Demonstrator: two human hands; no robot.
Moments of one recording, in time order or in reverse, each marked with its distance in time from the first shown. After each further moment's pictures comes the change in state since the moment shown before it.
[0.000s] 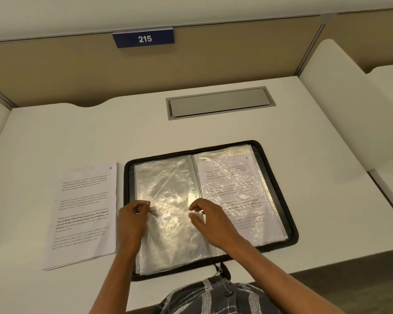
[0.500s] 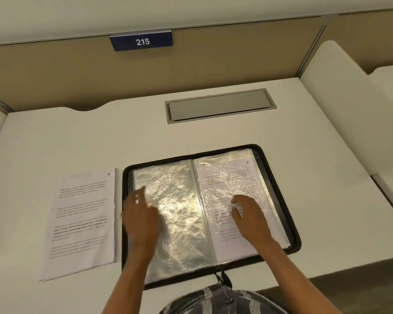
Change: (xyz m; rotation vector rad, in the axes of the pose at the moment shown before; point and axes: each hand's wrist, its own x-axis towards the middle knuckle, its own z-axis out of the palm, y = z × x) left_hand 0.010 0.012 0.035 0.549 0.136 0.218; right_hand 0.001 0.083 -0.055 -0.144 0.303 0.145
